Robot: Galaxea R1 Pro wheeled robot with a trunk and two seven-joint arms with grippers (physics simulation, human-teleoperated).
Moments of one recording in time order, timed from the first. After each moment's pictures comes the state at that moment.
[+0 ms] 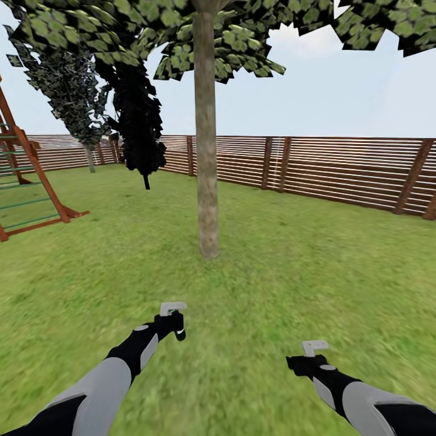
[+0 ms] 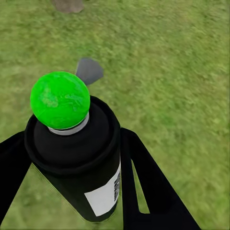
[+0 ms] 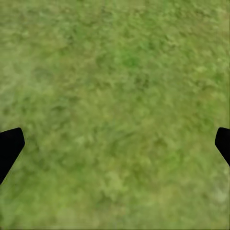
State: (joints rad) left arm -0.79 -0.10 0.29 -0.29 -0.22 0.03 -0.23; right arm -0.77 -0.09 0.03 0.05 0.04 -0.12 0.02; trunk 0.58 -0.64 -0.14
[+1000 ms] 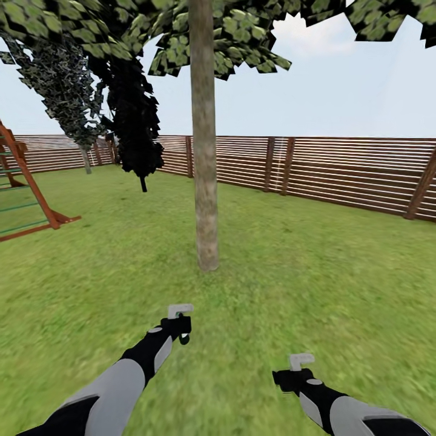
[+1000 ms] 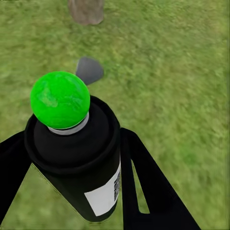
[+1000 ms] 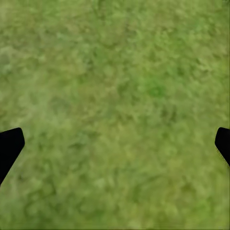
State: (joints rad) left arm -0.79 -0.17 0.29 -0.26 -0.22 0.03 -0.06; right arm -0.71 -0.01 0.03 0.05 0.04 -0.12 0.01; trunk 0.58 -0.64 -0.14
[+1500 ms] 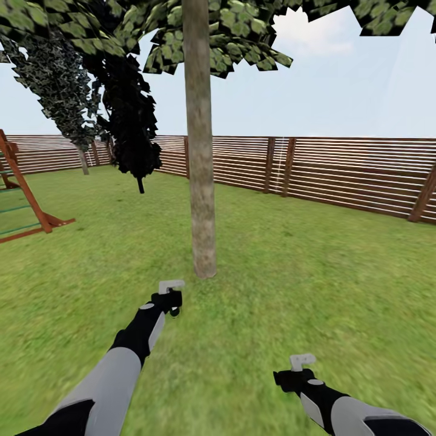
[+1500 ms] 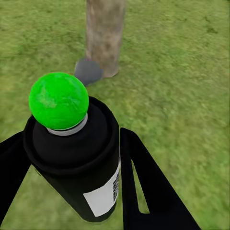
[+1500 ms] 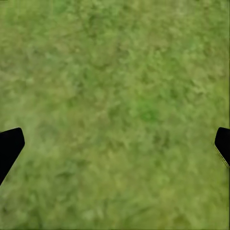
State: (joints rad) left arm -0.79 -0.17 0.28 -0.54 -0.22 0.15 -0.05; right arm -0.71 -0.02 0.02 0.05 0.04 -0.12 0.01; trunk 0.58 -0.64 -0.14
